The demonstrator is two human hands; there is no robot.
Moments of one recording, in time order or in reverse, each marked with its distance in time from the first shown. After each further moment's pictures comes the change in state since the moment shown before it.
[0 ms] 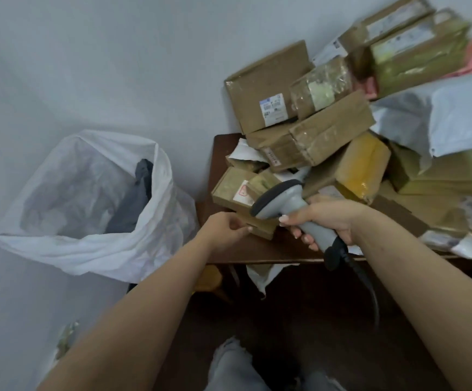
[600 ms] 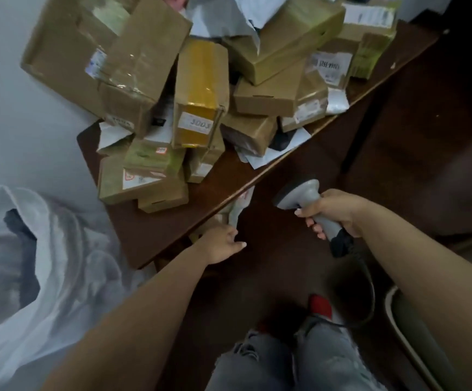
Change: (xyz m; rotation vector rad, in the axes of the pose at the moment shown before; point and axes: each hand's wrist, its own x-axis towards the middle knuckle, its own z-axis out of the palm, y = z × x) left_hand -0.006 0.024 0.164 0.517 -0.668 0.185; right_hand -0.055 0.242 -0.012 0.617 0.487 0.135
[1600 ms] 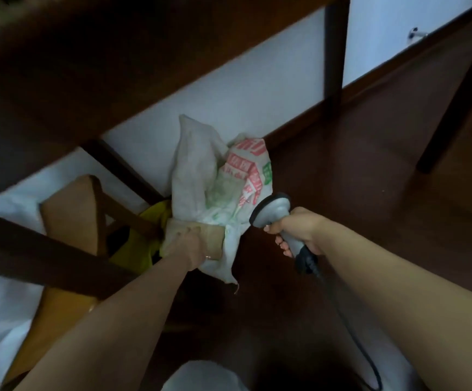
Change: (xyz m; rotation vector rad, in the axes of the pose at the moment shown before) left_hand 0.406 -0.237 0.175 0.303 0.424 -0.355; right_hand 0.460 0.176 0.043 -0.021 -0.085 -0.160
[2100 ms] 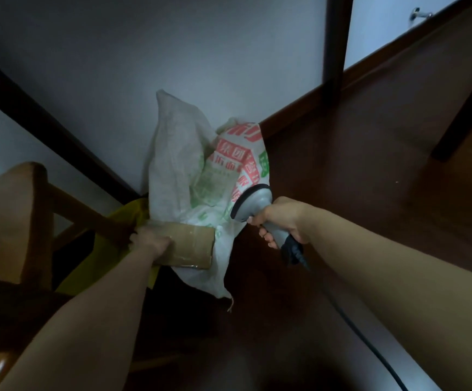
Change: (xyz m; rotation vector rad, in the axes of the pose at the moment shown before) left_hand 0.143 -0.059 0.061 -0.395 0.130 -0.399; right_hand 0.117 0.008 0.021 -0.069 -0.067 -0.001
